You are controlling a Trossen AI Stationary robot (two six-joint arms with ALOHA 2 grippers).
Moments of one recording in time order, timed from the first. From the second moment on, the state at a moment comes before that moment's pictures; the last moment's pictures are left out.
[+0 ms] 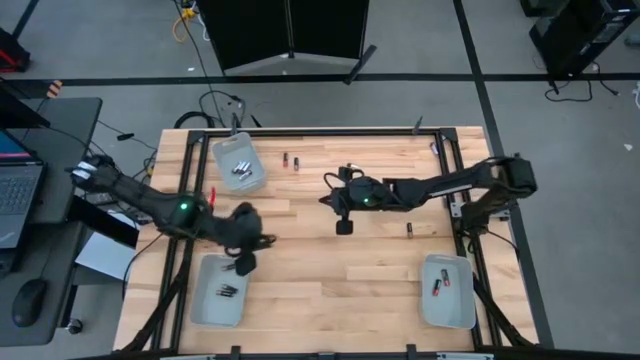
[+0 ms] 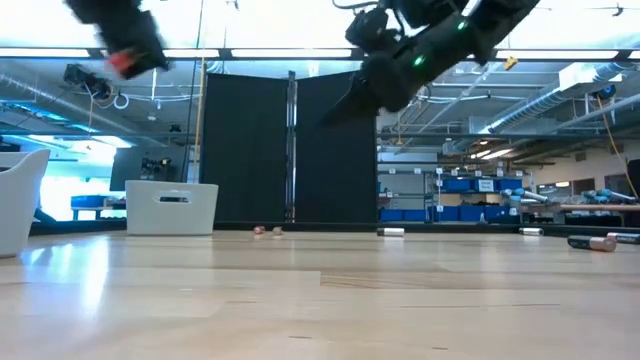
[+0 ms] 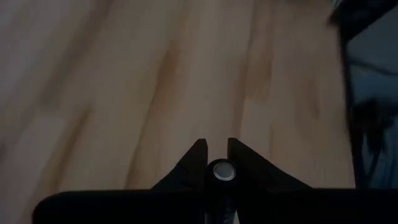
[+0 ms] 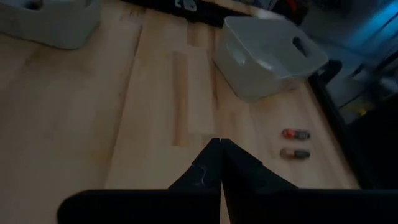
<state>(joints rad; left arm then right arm) -0.40 1.08 0.85 -0.54 -0.25 -0.58 -0.02 1.60 0.95 0.14 0.18 -0.24</state>
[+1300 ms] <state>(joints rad) -0.10 1.44 0.84 0.70 0.04 -0.15 0.23 1.43 0.81 0.55 0.17 0.15</state>
